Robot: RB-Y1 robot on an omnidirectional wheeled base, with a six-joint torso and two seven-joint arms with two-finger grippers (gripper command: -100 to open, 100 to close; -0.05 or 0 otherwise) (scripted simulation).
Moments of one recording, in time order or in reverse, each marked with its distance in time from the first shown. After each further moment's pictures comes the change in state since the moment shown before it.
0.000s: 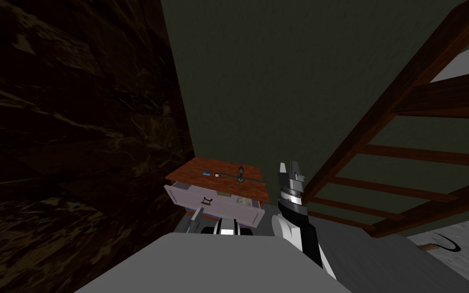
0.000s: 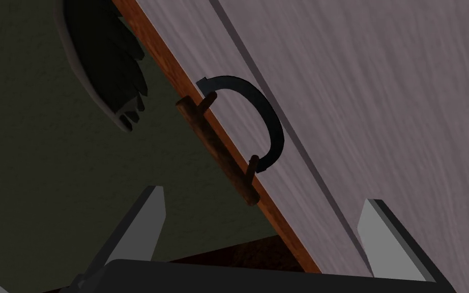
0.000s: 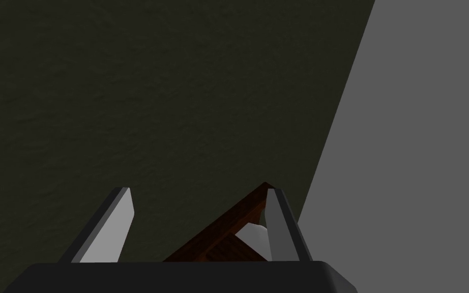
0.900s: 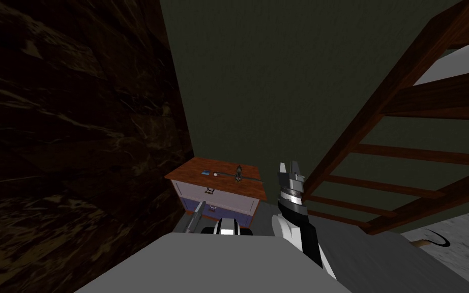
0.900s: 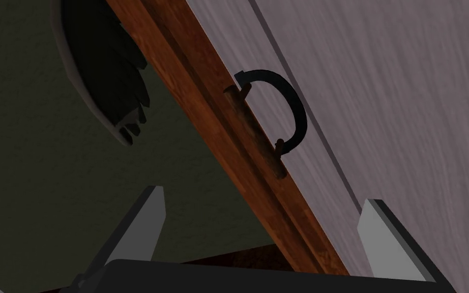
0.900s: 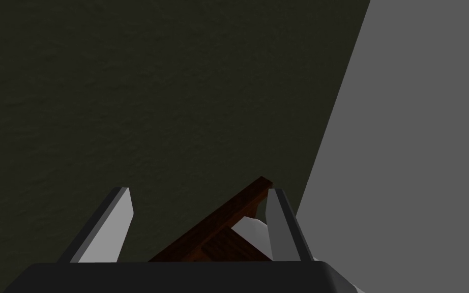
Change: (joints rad) left arm -0.047 -0.005 0.002 -0.040 0.009 0.086 0.028; right arm 0.000 0.000 0.000 0.000 0.000 0.000 0.000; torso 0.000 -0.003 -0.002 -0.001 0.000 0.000
